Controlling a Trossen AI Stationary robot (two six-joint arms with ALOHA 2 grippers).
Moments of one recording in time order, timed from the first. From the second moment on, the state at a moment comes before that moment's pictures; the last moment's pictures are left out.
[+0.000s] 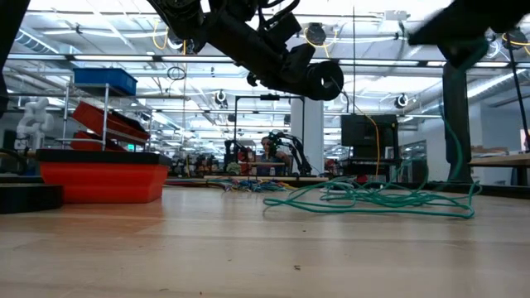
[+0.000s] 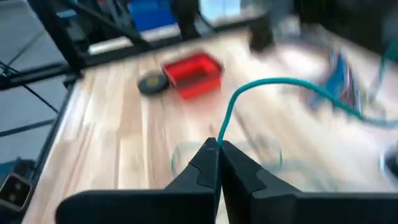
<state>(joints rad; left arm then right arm) 0.09 1.80 1.17 0.28 -0.40 0.11 0.65 1.00 0.57 -0.14 0.73 0.66</state>
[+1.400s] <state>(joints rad) 0.09 1.80 1.17 0.30 -0.40 0.11 0.56 1.07 0.57 0.00 0.83 0.42</state>
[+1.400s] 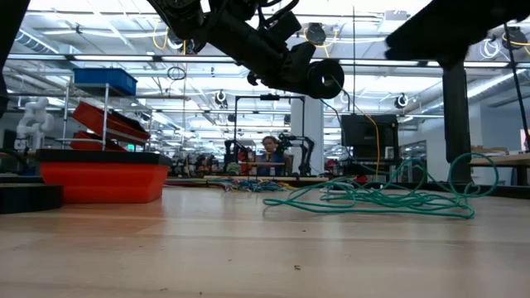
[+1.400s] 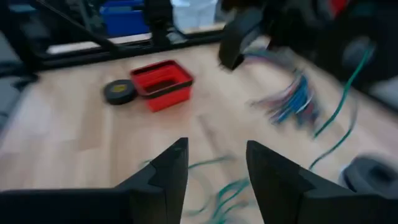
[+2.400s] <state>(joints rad) 0.09 1.80 1.17 0.30 -0.37 0.08 0.09 1.37 0.57 0.33 0.77 -0.01</state>
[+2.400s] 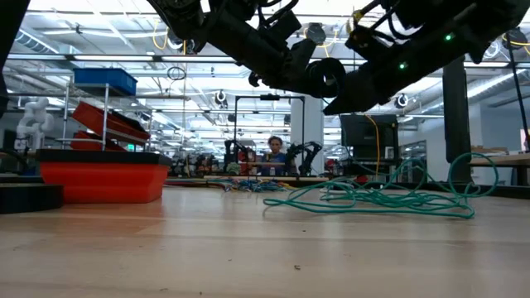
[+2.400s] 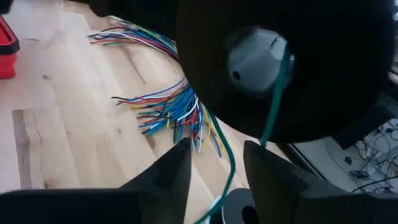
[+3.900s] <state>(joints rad) 0.09 1.80 1.17 0.32 -0.38 0.11 0.28 1.26 0.57 0.29 0.28 0.31</state>
